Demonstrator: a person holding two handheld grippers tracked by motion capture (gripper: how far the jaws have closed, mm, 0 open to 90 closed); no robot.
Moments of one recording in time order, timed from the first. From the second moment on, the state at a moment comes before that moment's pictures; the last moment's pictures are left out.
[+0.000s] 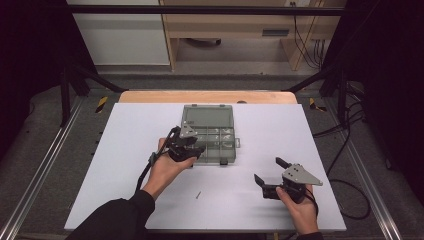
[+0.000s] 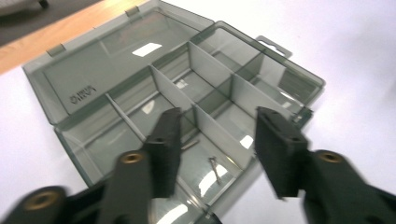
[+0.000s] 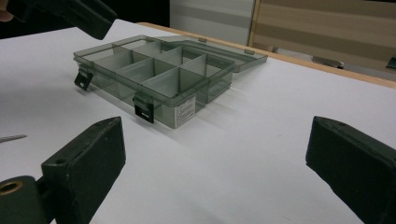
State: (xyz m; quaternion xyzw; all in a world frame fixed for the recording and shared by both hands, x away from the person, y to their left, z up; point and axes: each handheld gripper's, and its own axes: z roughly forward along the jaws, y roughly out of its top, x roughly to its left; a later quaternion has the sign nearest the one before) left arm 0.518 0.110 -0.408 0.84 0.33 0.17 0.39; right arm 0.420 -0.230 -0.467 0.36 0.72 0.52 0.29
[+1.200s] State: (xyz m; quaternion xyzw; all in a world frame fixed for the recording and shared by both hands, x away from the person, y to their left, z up) left arm 0.455 0.093 -0.421 0.93 0.27 0.09 0.25; right arm 0.420 -0.229 -0.467 0.36 0.72 0.52 0.29
